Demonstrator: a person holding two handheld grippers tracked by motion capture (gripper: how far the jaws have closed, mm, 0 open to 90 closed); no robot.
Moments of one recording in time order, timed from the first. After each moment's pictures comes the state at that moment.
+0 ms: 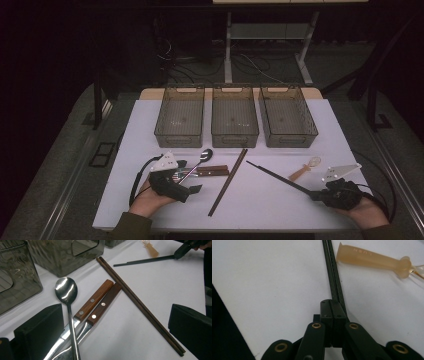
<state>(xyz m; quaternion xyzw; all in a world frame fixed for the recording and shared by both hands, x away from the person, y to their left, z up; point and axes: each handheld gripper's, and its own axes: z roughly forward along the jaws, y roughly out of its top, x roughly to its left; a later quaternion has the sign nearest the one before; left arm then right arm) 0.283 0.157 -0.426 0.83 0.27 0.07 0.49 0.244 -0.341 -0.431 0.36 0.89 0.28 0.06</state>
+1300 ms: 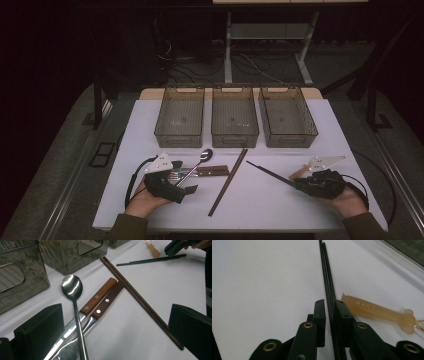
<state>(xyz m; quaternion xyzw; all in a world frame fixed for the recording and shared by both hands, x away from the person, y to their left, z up) 0.279 0.166 -0.425 0.83 0.27 0.08 0.49 0.269 -0.313 -0.430 0.34 0.88 0.33 0.08</state>
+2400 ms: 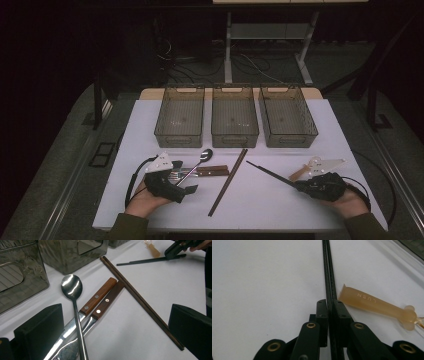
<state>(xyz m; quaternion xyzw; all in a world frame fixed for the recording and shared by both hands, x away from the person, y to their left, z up) 0.280 0.165 -0.426 0.83 0.27 0.08 0.49 0.267 -0.314 -0.437 0.31 0.89 0.32 0.09</state>
